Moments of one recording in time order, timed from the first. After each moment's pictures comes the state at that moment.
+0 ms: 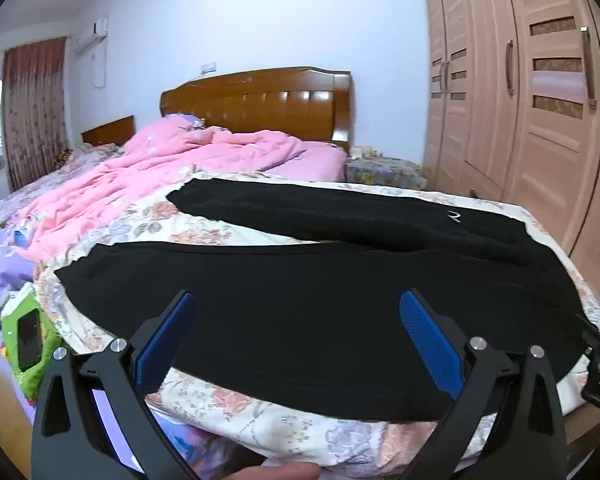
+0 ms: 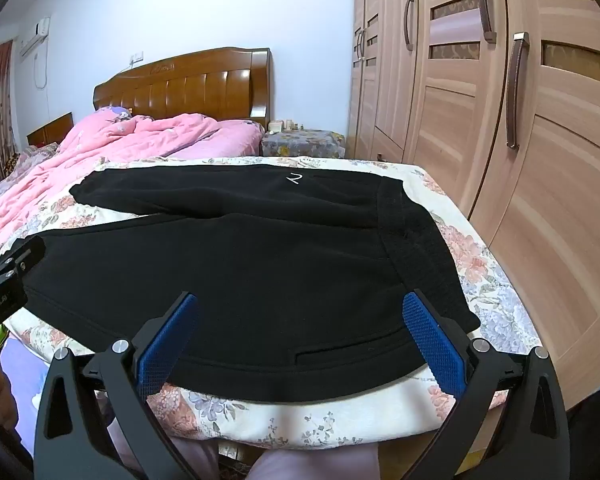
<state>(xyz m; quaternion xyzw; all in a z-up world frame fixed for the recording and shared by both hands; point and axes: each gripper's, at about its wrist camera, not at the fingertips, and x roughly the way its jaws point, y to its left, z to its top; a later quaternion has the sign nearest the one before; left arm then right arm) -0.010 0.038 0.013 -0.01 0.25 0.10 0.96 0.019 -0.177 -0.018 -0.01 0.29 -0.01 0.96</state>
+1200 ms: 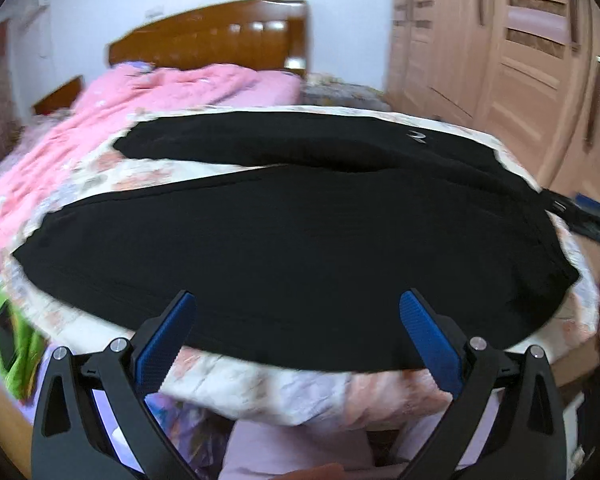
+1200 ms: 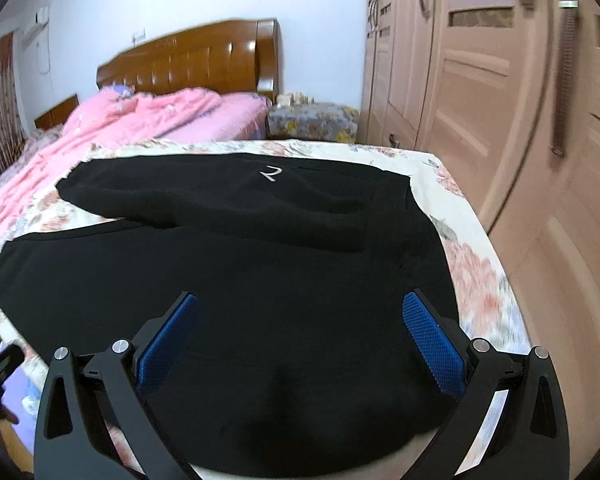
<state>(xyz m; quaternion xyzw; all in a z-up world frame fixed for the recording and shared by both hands) 0.025 0.016 -0.018 0.00 0.38 -0.01 0.92 0.136 -0.237 -0.017 -0.02 0.35 0.02 0.93</state>
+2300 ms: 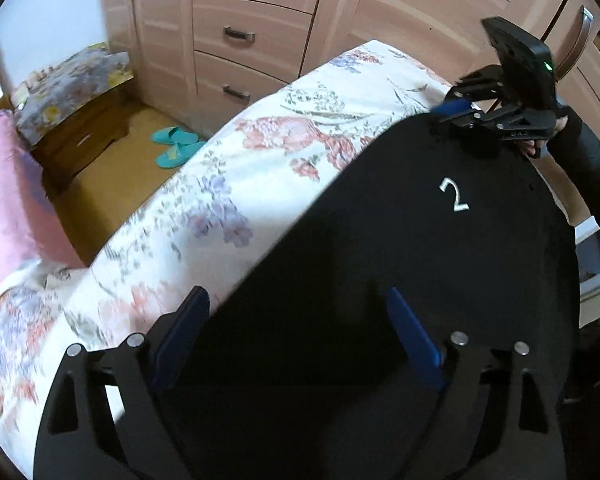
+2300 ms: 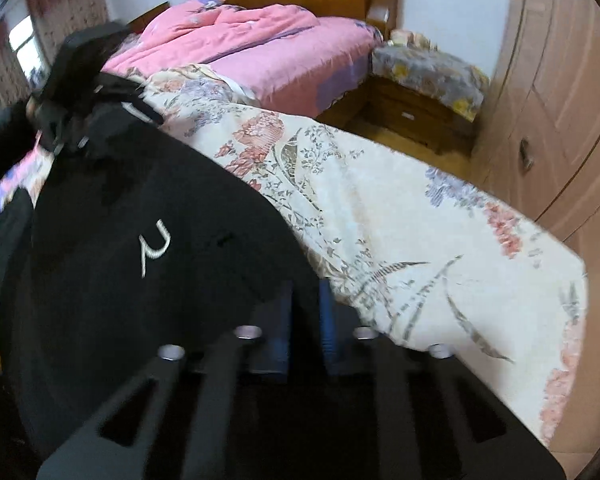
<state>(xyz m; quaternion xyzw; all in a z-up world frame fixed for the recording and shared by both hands) 0.519 -0.026 -0.070 0.20 0.49 -0.47 0.71 0.440 -0.316 -0.069 -0.11 0.46 0.25 0.84</state>
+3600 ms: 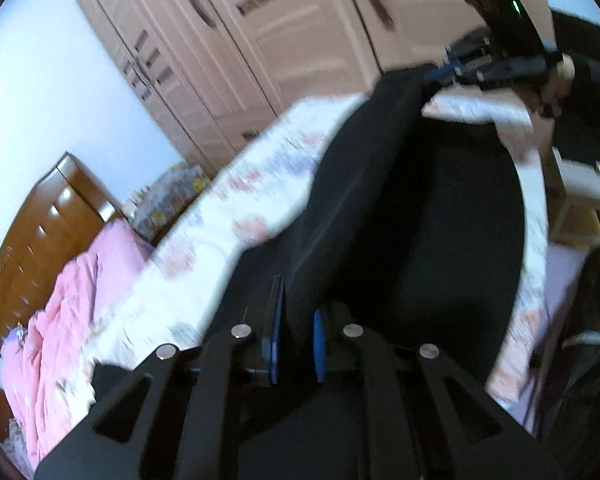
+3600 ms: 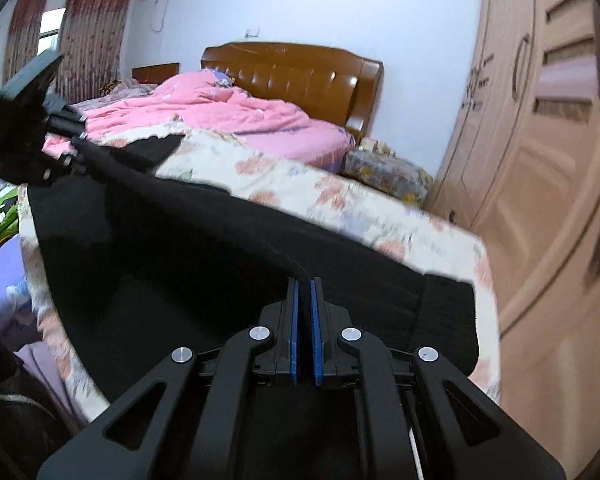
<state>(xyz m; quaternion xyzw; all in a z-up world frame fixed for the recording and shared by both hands) 0.122 0.008 0.001 0.35 0.26 -0.35 0.83 0.109 -0.285 -0.019 -0.15 0.27 0.18 0.93</state>
